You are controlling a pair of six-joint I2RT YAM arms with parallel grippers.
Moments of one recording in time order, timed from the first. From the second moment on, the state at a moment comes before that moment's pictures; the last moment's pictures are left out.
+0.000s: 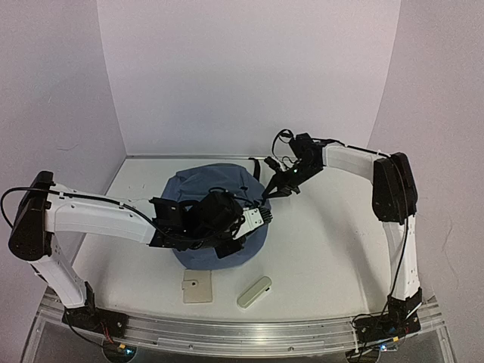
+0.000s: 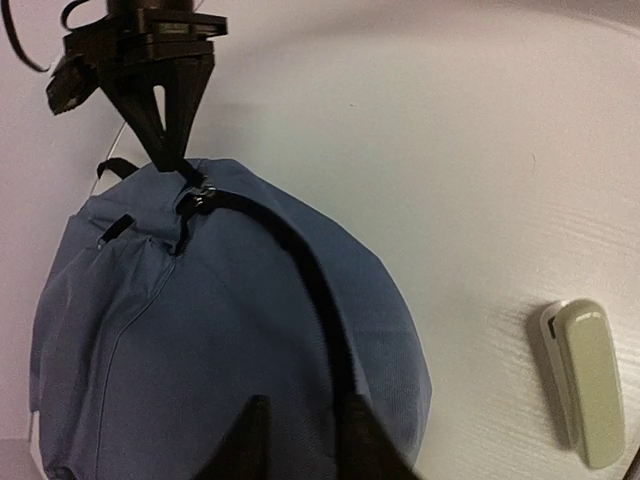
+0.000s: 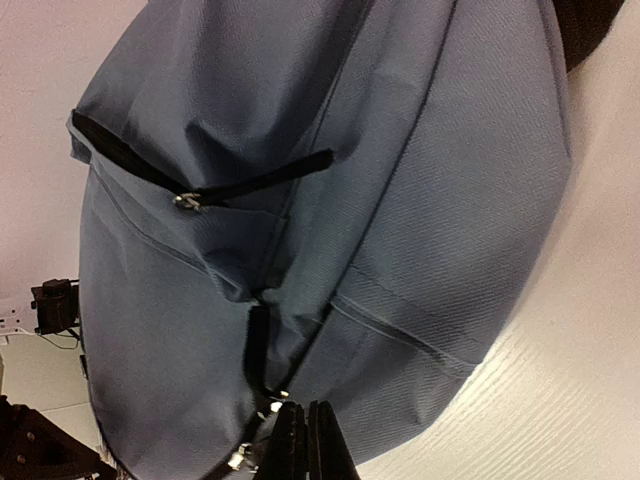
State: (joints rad) left arm -1.22 1.66 1.17 -0.26 -0.36 0.26; right arm 0.45 2.26 1.90 -0.79 -0.75 0.14
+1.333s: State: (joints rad) left arm -1.15 2.05 1.62 -0.48 -0.39 -0.09; right arm 0.48 2.20 1.87 -0.78 -0.69 0.12
